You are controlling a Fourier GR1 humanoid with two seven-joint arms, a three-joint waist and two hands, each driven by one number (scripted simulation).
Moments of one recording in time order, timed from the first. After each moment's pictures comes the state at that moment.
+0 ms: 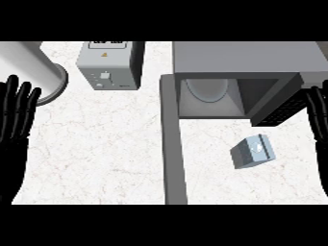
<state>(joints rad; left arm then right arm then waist) 0.00 0.11 -0.01 -2.10 -0.01 0.00 0.02 0.03 -0.11 -0.01 -2.10 -0.01 0.04 -0.01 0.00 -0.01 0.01</state>
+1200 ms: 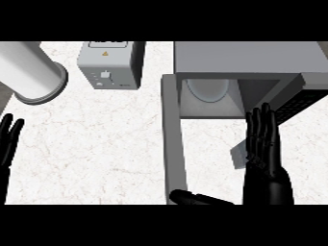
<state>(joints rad) 0.22 0.08 0.11 -2.13 0.17 -0.11 0.02 0.07 0.00 0.53 -2.04 0.29 -0.61 0.06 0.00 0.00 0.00</state>
